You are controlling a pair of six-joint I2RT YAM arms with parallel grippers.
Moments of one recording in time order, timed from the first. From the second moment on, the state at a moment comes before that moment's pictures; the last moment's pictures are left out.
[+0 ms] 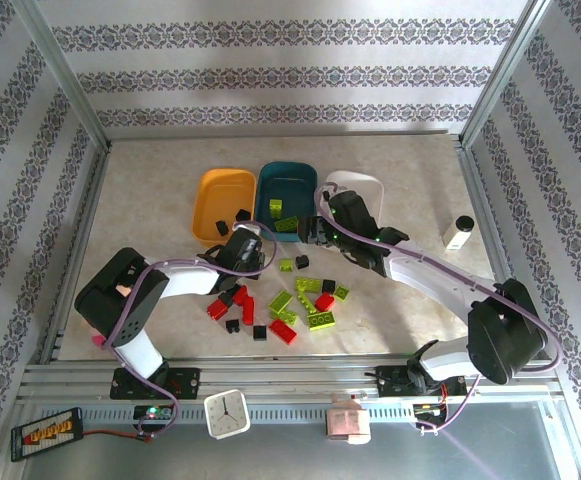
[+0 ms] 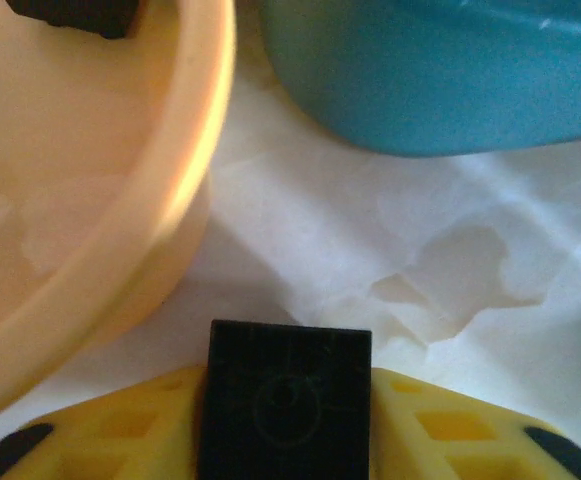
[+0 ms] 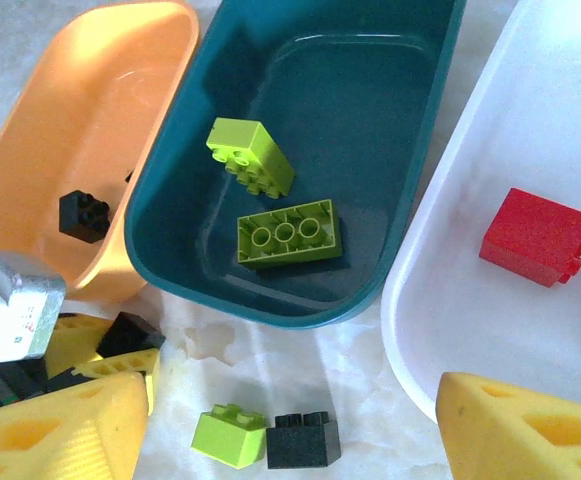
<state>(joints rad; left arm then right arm) -0.61 1.67 0.71 0.09 -0.21 -0.36 0.60 1.38 0.92 -0.22 0.02 0.50</state>
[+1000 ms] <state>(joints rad) -0.28 1.64 0.99 -0.17 -0.08 -0.46 0.62 1.21 0.71 -0.24 0.00 0.53</state>
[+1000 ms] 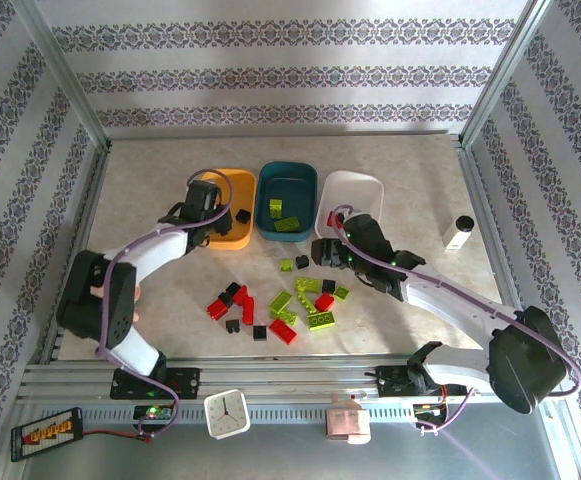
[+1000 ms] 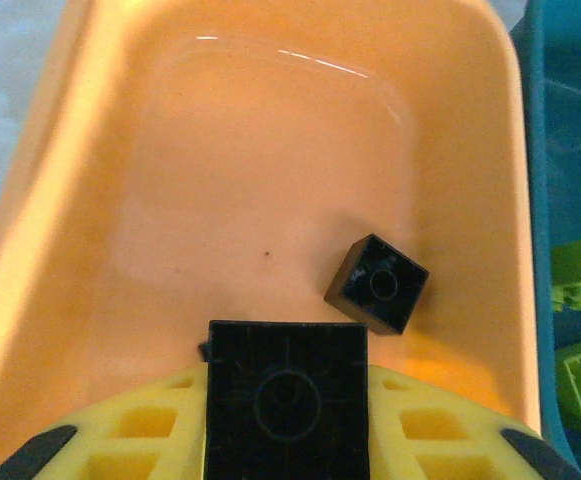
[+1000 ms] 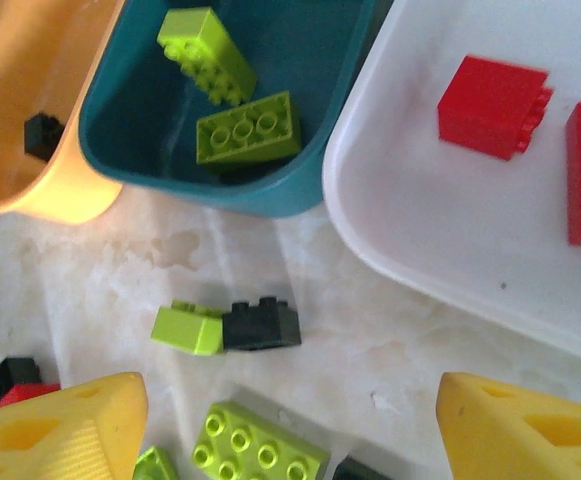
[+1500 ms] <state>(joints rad) -0.29 1.52 0.99 -0.22 0.01 -0.51 0.75 1.25 0.72 -0.29 -0.03 0.47</state>
